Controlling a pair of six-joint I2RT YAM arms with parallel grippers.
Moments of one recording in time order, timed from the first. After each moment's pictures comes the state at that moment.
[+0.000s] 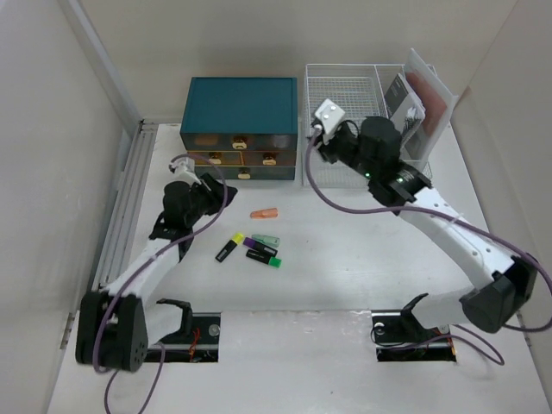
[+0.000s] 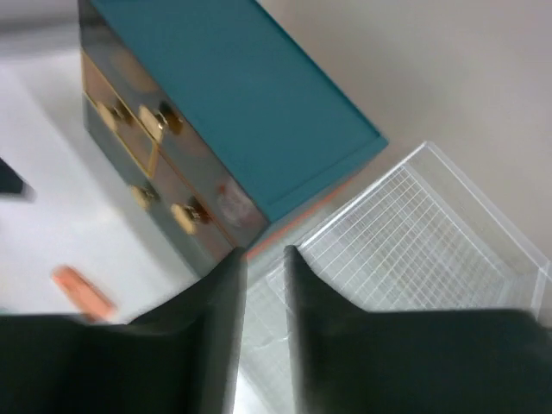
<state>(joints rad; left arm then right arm) -0.15 1.06 0.53 0.22 0.24 -0.70 0.64 1.38 1.37 -0.10 -0.10 -0.47</state>
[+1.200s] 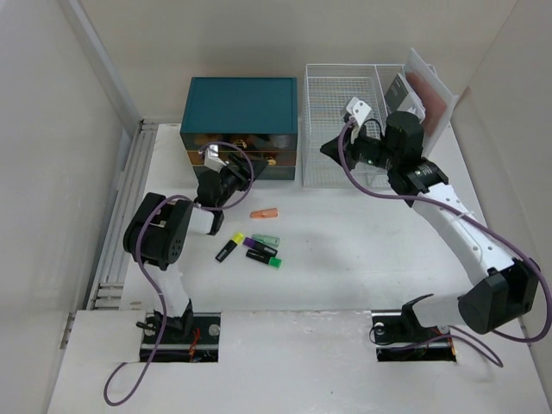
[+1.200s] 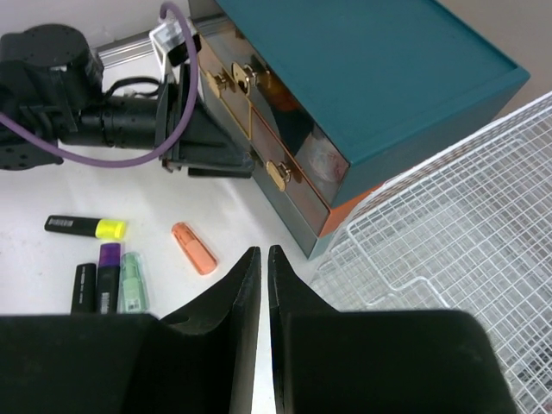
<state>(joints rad) -0.29 1.84 0.68 1.11 0.27 -1.10 0.38 1.34 1.29 -0.15 -0.59 -0.22</state>
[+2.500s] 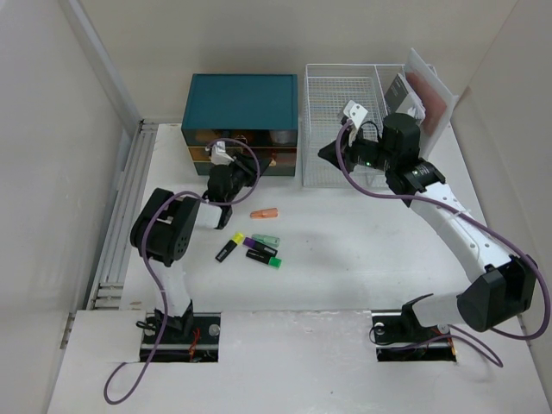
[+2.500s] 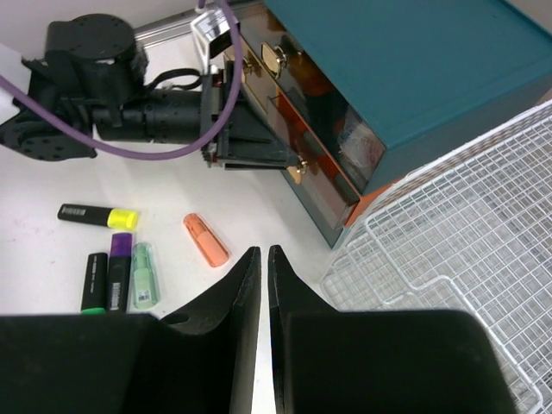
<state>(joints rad) -0.34 1.91 0.83 0.99 0.15 -1.10 0.38 1.36 1.27 -0.15 -0.63 -0.22</state>
